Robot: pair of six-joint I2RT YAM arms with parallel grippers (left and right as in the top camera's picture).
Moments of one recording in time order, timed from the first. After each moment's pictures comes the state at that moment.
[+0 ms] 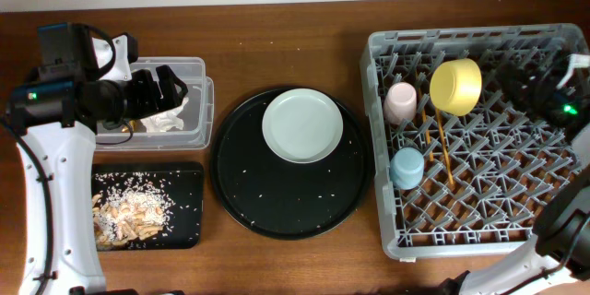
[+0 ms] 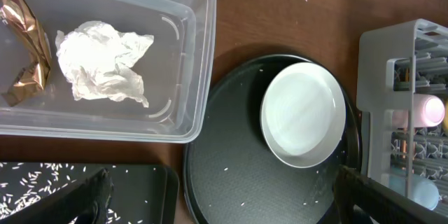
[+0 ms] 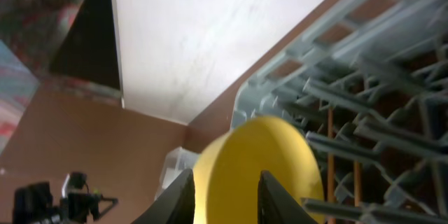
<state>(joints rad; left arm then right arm) 0.17 1.53 1.61 -1.16 0.36 -0.13 -0.72 1.94 1.27 -0.11 -1.39 0.38</state>
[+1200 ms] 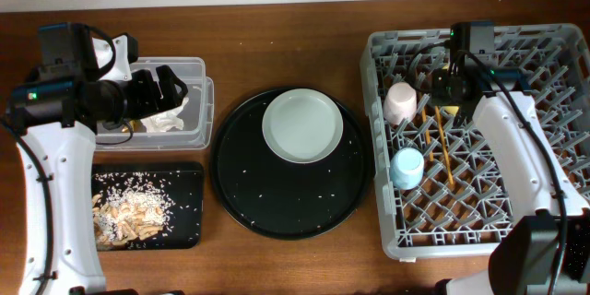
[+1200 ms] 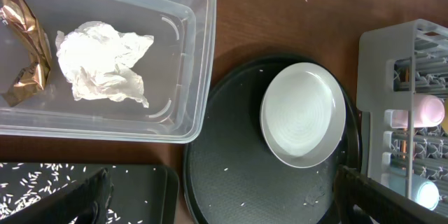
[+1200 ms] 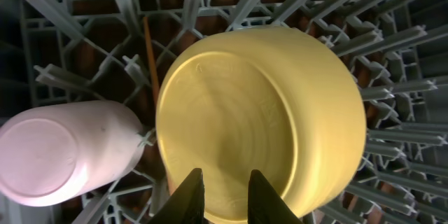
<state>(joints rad) 0.17 1.53 1.61 -1.16 0.36 -0.13 -0.01 1.65 1.37 -0.77 0.29 0.03</state>
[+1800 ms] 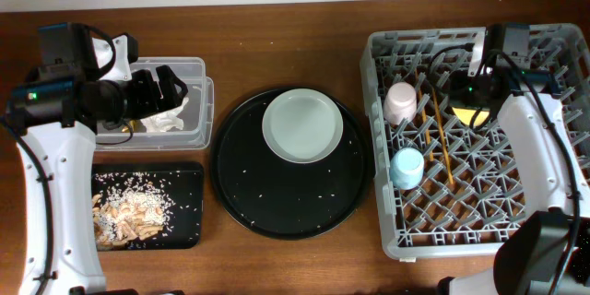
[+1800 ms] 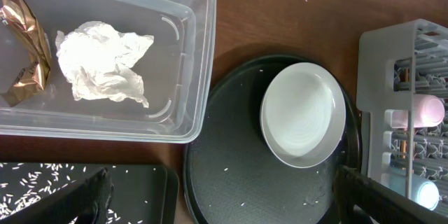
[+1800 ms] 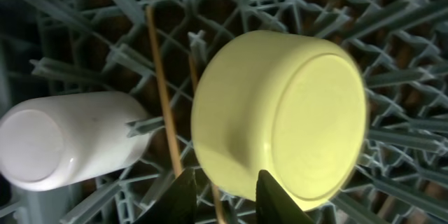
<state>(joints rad) 0.17 1.53 1.61 -1.16 0.36 -0.13 -0.15 1.65 1.37 -0.79 0.03 0.00</state>
